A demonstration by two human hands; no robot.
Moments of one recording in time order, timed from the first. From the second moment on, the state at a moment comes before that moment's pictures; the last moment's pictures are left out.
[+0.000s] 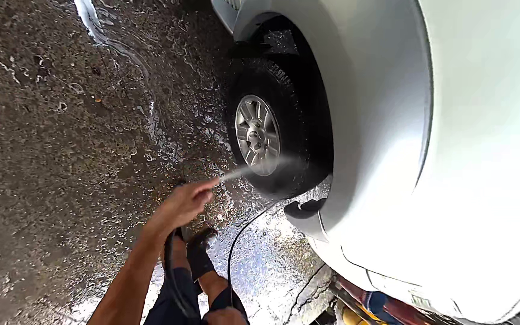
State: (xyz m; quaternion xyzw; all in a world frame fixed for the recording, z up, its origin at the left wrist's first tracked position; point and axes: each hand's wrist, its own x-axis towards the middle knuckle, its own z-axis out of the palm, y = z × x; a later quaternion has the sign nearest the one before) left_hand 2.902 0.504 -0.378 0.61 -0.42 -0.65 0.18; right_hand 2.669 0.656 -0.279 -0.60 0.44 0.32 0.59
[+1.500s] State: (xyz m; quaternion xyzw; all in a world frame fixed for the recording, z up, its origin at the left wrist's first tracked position) left_hand 2.964 0.668 -0.458 0.60 -0.37 -0.69 0.15; right_hand 2.748 0.805 -0.322 -0.56 0.49 0.45 0.50
